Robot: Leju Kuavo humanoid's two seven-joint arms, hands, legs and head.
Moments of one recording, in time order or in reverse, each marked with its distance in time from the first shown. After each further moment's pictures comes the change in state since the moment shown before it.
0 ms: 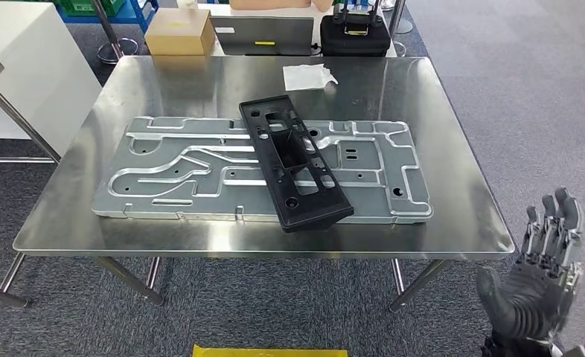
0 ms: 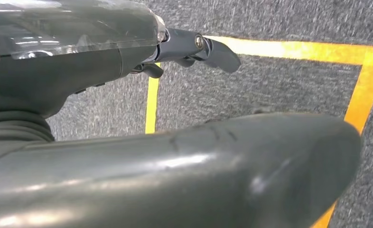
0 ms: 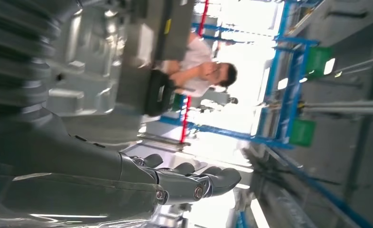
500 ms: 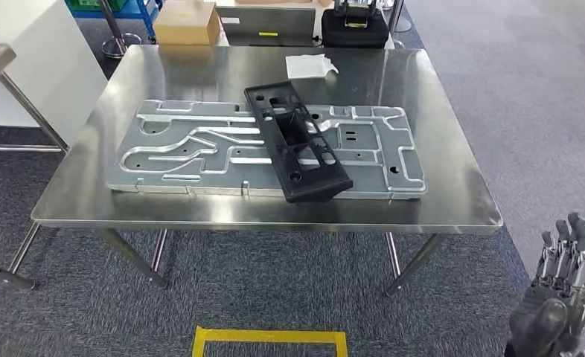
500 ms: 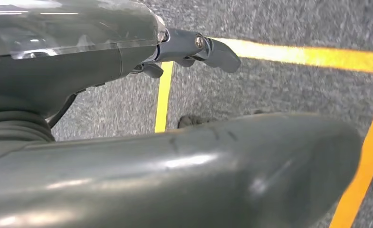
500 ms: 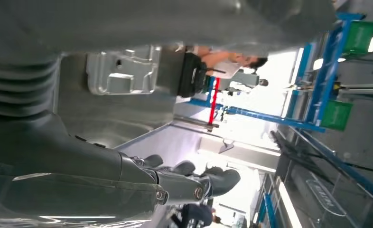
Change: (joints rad) left arm -0.007 -0.005 0.013 0.000 0.002 0.001 -0.003; right arm 0.066 0.117 -0.123 -0.002 0.033 0.064 0.015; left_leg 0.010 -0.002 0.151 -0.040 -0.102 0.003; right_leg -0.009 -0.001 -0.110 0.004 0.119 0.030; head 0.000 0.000
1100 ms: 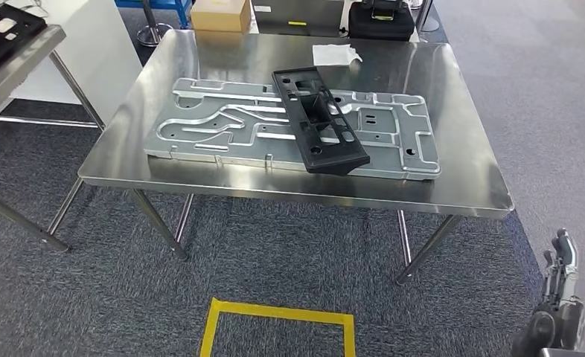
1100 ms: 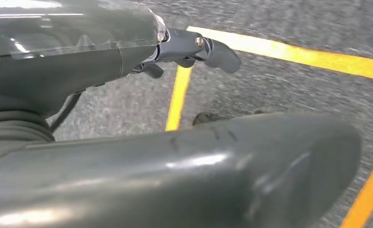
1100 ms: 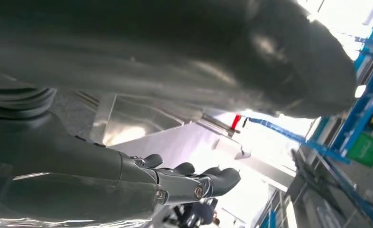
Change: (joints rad) left arm 0.004 -0.018 0.007 0.000 0.010 -0.002 -0.084; right arm 0.050 0.033 -0.082 0.040 0.183 0.023 -0.034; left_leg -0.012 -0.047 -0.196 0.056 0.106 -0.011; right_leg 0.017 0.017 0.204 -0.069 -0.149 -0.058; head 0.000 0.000
